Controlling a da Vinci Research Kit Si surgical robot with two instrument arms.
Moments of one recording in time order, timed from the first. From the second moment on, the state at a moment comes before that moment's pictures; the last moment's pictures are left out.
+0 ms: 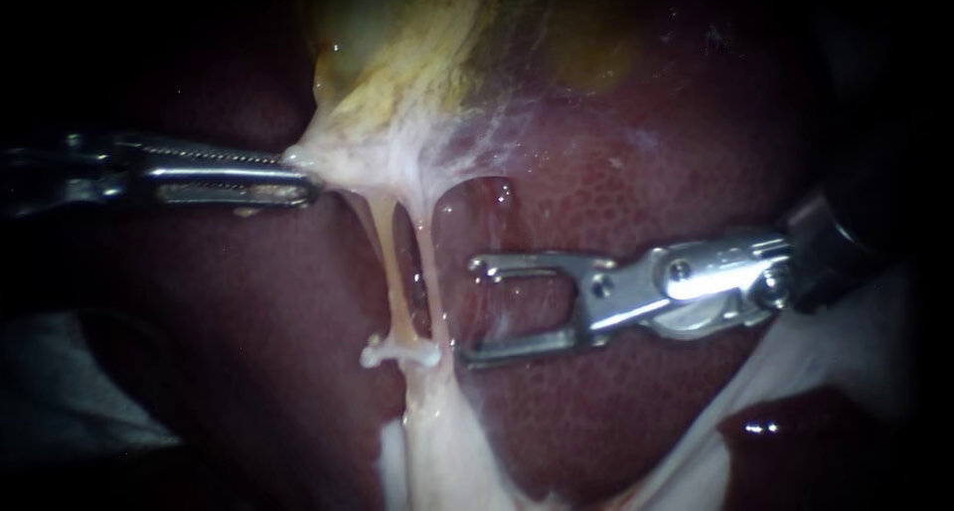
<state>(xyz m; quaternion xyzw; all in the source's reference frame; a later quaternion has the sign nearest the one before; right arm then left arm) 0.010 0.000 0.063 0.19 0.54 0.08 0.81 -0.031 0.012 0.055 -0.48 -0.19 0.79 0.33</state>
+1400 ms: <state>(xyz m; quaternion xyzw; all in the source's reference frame) 0.003 0.002 0.060 0.17 0.52 0.04 0.83 -0.035 0.011 0.063 -0.48 -0.19 0.79 0.33</state>
